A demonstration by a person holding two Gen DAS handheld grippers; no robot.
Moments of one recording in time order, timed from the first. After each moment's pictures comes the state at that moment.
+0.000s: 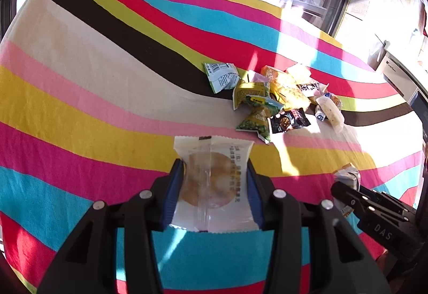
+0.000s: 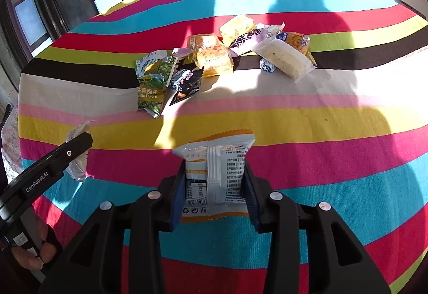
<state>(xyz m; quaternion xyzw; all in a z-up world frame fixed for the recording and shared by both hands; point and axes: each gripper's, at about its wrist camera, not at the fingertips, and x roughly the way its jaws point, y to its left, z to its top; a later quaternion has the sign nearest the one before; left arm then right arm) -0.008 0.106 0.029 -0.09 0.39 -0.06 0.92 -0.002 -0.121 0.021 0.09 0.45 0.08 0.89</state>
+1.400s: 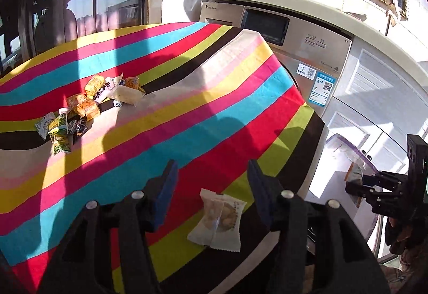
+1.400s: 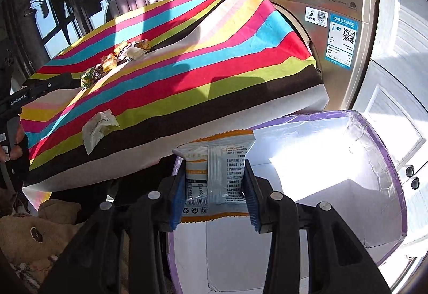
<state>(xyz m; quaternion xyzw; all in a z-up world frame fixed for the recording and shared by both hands) -0.155 -0.081 0.086 0.09 0.34 -0.38 0.85 -0.329 -0.321 0.044 0.13 0.41 -0.10 0.90</state>
